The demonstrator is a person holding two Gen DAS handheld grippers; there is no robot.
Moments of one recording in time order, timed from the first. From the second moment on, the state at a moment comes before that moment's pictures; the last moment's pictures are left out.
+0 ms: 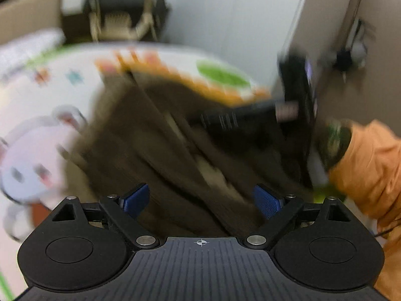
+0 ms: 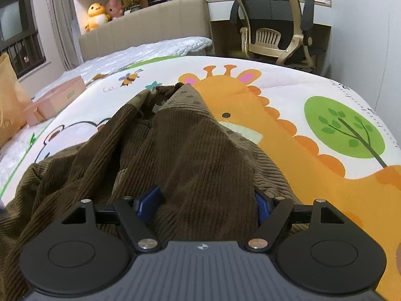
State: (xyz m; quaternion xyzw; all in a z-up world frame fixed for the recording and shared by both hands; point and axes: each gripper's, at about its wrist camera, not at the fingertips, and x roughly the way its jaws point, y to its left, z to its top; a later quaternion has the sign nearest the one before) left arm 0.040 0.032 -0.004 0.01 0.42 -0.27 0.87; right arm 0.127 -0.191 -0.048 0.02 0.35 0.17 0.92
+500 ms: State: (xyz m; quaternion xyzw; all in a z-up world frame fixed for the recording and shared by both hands) left arm 0.122 0.120 0.058 0.06 0.27 -0.11 0.96; right arm 0.113 -0.192 -0.015 -0.02 0.29 0.14 0.95
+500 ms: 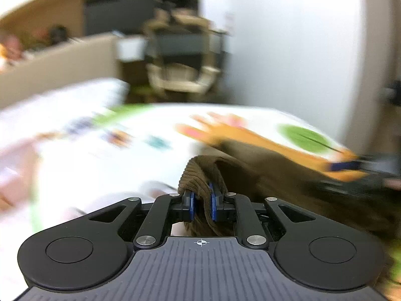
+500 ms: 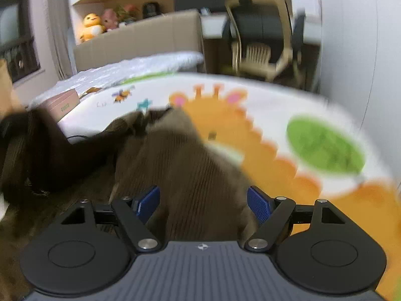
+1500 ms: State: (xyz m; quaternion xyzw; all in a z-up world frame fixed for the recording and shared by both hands) left arm 0.221 0.156 0.032 0.06 0.34 -0.19 0.92; right arm 0.176 -0.139 0.027 -0.13 0.36 0.19 0.90
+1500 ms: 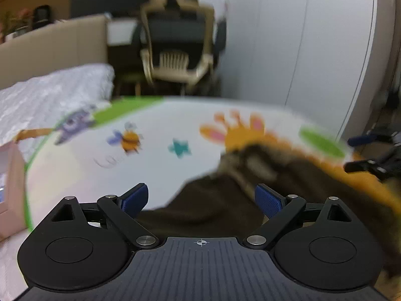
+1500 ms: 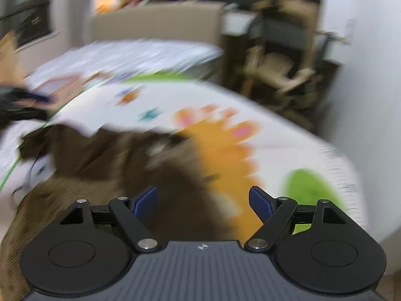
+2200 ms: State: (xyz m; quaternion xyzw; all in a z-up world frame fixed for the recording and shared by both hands) left arm 0.262 0.159 0.016 -0.07 0.35 -0.13 0.93; right arm 0.136 -0.242 0.035 0.03 0.42 0.16 0.89
